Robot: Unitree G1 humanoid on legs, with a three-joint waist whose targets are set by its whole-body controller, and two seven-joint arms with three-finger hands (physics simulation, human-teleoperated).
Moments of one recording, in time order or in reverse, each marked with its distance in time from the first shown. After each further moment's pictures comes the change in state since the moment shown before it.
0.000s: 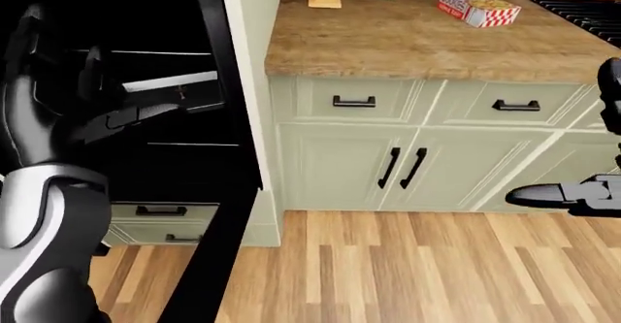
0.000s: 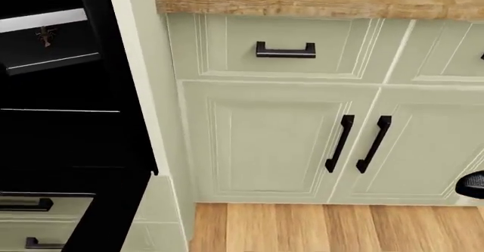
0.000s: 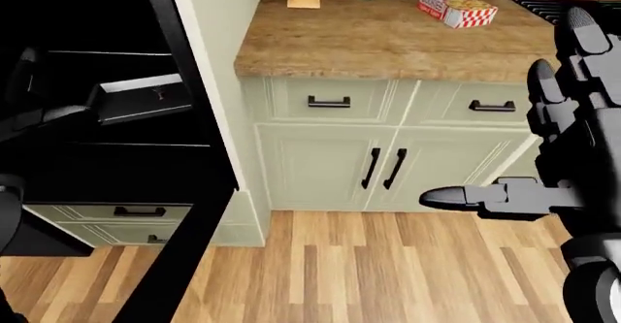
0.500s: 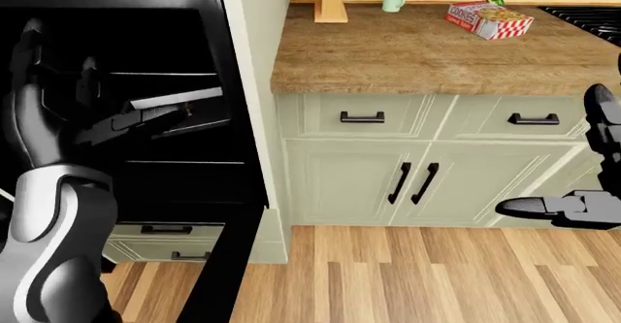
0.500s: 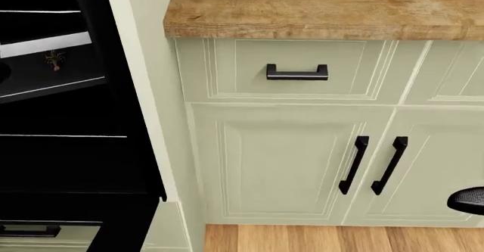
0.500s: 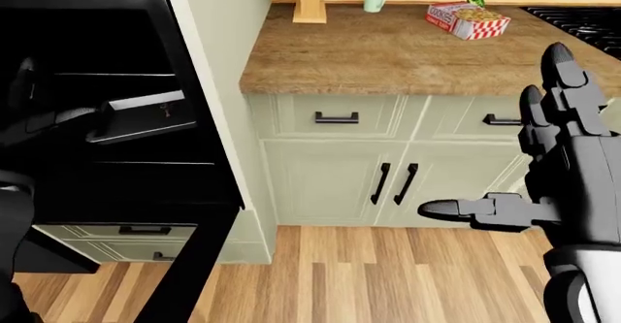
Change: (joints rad) left arm 0.009 -0.045 -0.005 0.068 0.135 -0.046 -0.058; right arm 0.036 0.250 0.079 0.005 -0.467 -0.085 0.330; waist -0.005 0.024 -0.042
